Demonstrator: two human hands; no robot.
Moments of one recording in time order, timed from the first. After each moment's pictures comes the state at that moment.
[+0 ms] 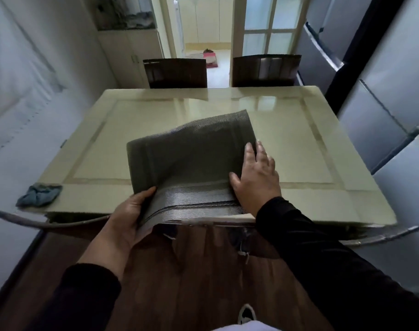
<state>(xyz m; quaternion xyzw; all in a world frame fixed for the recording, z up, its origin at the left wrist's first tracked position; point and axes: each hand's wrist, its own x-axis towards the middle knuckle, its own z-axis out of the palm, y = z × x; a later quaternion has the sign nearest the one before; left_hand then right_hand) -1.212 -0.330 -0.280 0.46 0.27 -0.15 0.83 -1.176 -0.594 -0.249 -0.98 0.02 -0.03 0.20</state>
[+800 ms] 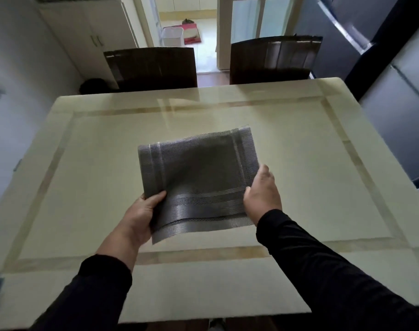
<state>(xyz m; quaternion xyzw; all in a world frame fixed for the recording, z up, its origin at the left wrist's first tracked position) -0.901 -0.309 -0.364 0.58 0.29 -0.18 0.74 -0.902 -0.569 -0.364 -0.92 0.18 -0.01 0.34</state>
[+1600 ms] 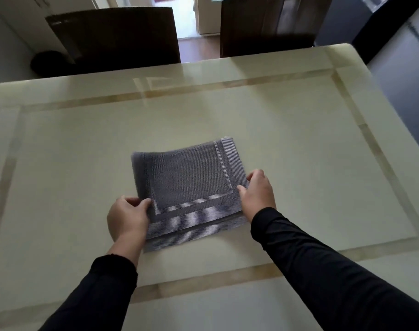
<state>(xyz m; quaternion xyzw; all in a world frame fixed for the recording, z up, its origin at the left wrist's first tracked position) -0.810 -0.278 -0.453 0.90 0.32 -0.05 0.30 -0.829 -0.554 -0.443 -0.90 0.26 0.05 0.36</state>
